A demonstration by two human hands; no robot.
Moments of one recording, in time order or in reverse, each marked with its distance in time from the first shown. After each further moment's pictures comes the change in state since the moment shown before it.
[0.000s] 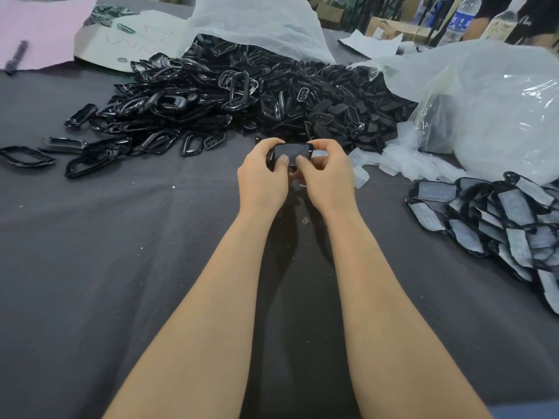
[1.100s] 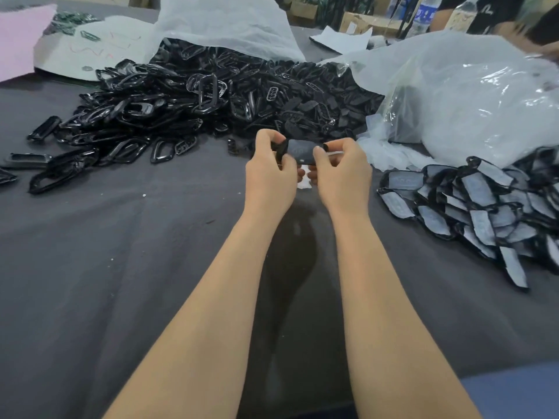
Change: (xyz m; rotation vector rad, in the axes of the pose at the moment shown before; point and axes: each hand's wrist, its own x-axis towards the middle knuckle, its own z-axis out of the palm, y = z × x) left_hand -0.018 0.021 0.027 -0.089 -0.123 0.053; right_hand -0.009 -0.001 -0.045 -0.089 0.202 0.002
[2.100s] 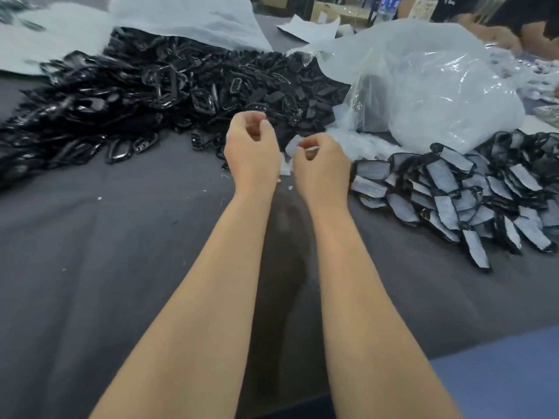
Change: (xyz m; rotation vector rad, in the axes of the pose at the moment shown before) left_hand 0.016 0.020 0.039 -0.137 0.193 0.010; right_hand 0.007 0.006 -0.019 -0.249 0.059 -0.010
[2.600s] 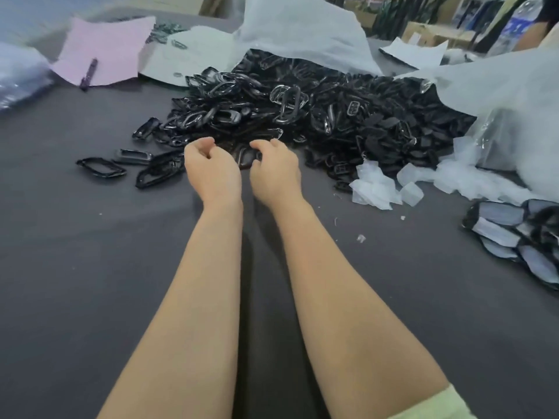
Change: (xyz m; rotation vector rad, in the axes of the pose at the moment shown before) left_hand 0.064 -0.024 -0.167 -0.082 0.519 -0.266; right_hand -0.038 -0.107 0.159 -0.142 -0.521 -0.325
